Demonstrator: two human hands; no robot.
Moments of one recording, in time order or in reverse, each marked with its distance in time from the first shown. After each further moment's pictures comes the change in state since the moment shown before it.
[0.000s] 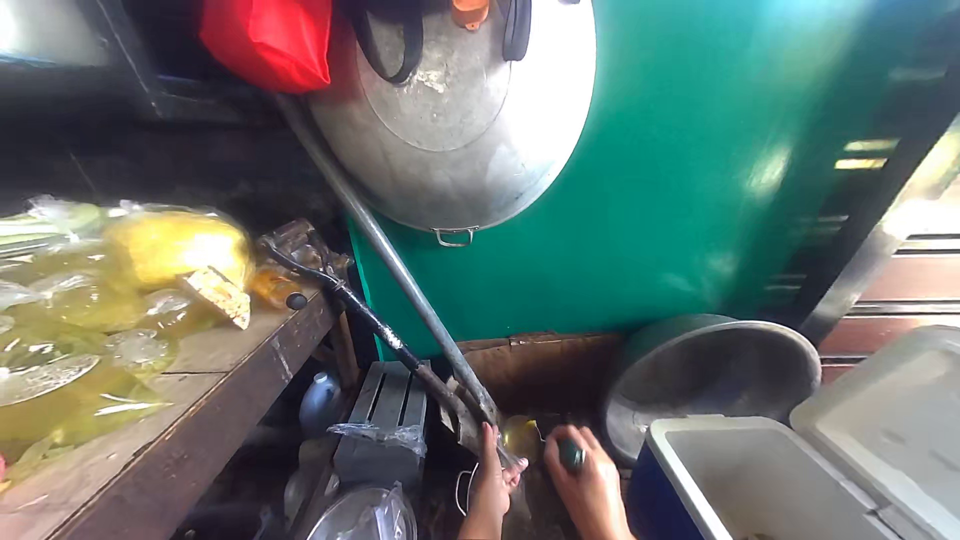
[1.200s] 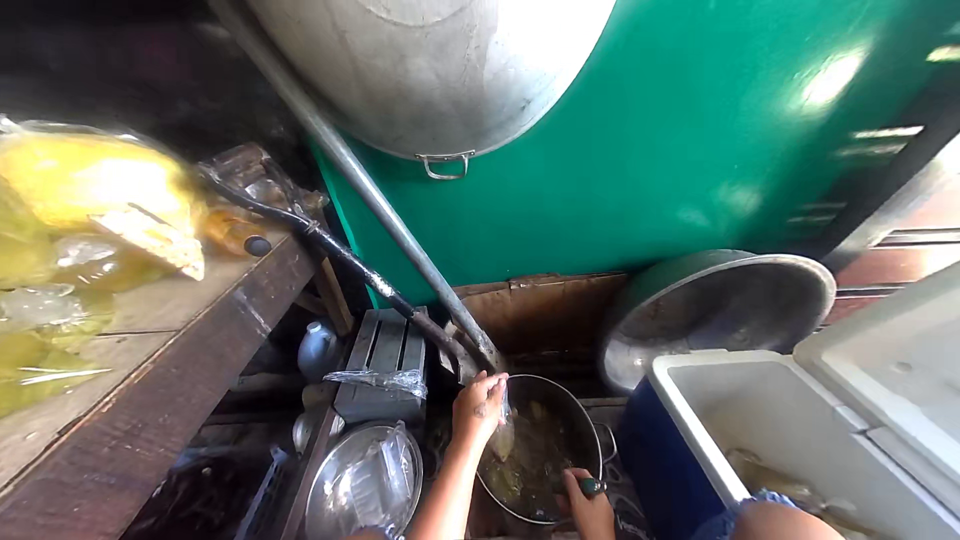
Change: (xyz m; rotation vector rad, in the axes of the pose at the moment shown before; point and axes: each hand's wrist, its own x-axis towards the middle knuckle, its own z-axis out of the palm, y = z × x) left_hand -0.013 0.042 -0.034 1.063 -0.065 0.435; right_hand -0.166 0.125 0.074 0.392 -0.196 1.003
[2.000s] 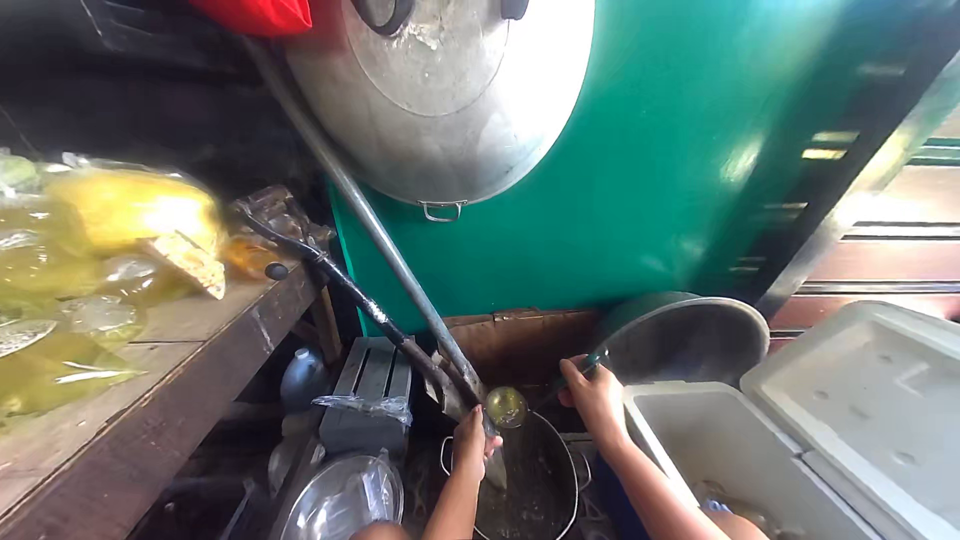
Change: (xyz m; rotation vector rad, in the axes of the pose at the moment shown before) left_hand -0.001 -0.007 0.049 -0.818 0.117 -0.405; right_hand -0.002 -0.279 -0.044 -0.132 0.083 -0.358
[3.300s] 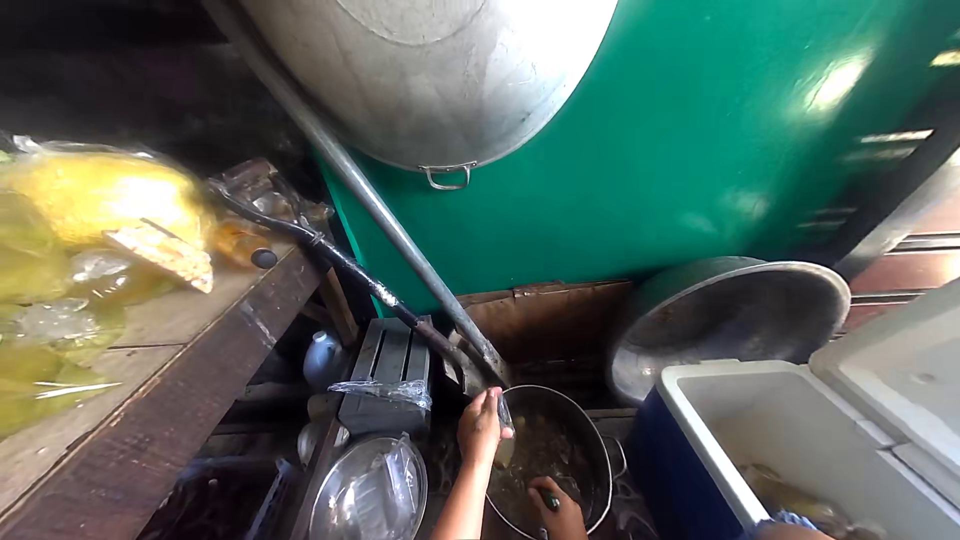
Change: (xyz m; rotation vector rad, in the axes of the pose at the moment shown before) left_hand 0.007 0.011 -0.023 0.363 0.028 0.235; right_hand -0.096 0.257 0.108 -0.232 -0.477 0.039
